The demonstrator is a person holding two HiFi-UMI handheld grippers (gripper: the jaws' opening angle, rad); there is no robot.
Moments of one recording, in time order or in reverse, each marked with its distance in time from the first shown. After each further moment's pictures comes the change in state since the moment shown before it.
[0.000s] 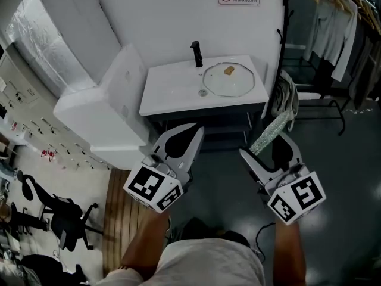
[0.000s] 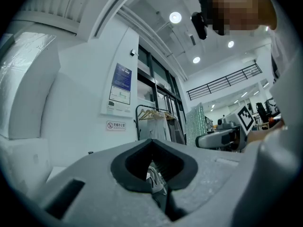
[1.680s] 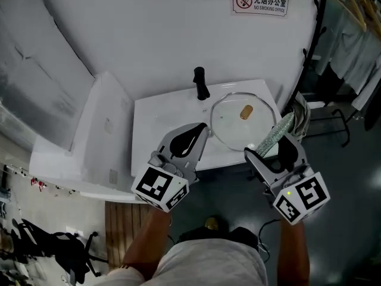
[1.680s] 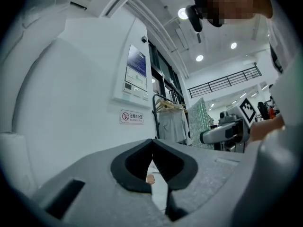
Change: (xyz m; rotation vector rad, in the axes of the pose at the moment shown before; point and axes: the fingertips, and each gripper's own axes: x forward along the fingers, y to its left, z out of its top) left arm 0.205 0.282 -0.081 -0.021 0.031 -0.057; right arm 0.293 -0.169 -0.040 -0.022 0.101 -0.093
